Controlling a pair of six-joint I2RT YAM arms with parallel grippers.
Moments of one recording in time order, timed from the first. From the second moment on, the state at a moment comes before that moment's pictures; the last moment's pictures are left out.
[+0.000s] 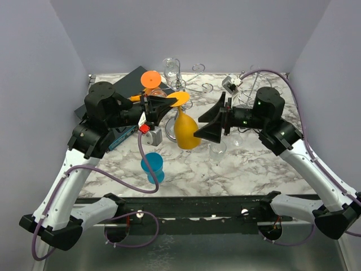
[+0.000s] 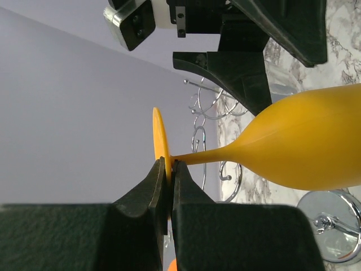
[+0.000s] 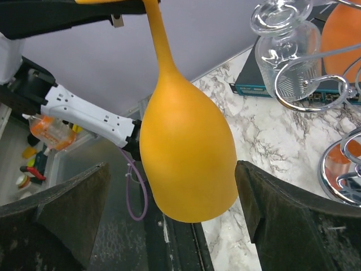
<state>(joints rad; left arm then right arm) -0.48 1.04 1.41 -0.45 0.89 1.18 0.59 1.11 1.23 -0.22 -0.79 0.38</state>
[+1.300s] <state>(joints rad) -0.53 1.06 1.41 -0.40 0.71 0.79 0.74 1.07 0.92 0.07 -0.30 0.22</state>
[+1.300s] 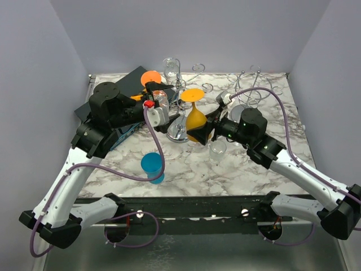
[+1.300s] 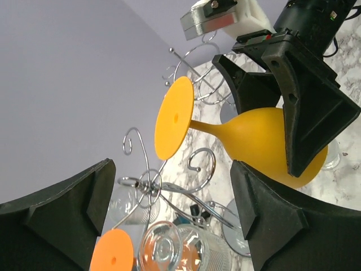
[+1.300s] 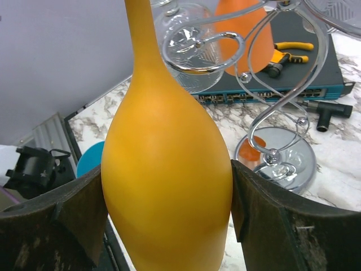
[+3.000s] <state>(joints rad) -0.53 1.11 1.68 -0.89 0.25 0.49 0.63 1.27 0.90 0.15 -0.28 0.18</state>
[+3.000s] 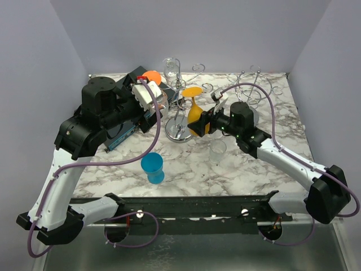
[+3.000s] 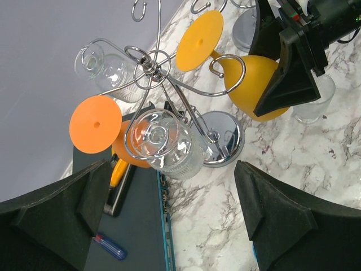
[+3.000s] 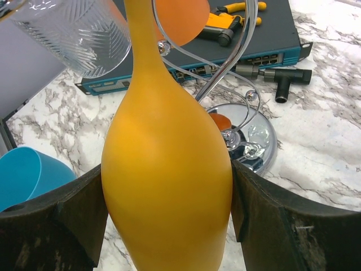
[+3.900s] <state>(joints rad) -0.53 1.13 1.72 -0.93 0.22 0.48 0.62 1.35 0.92 0.23 -0.33 0.18</state>
